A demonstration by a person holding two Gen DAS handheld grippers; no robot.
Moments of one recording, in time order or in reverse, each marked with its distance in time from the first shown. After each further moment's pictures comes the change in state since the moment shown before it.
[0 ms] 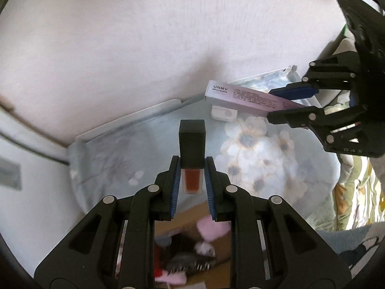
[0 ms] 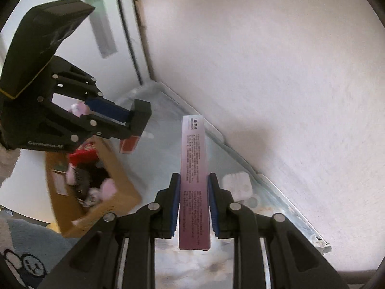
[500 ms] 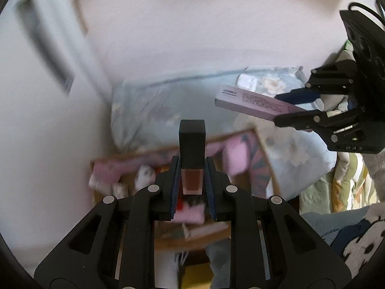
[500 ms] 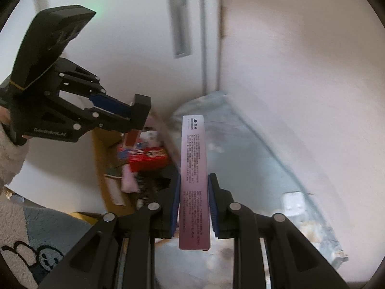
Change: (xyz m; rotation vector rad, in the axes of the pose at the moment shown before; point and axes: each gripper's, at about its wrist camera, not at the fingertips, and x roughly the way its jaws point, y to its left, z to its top) left arm -0.076 0.056 -0.135 -0.197 -0.031 0.042; right arm 0.010 0.156 0.010 -0.137 -0.012 0.128
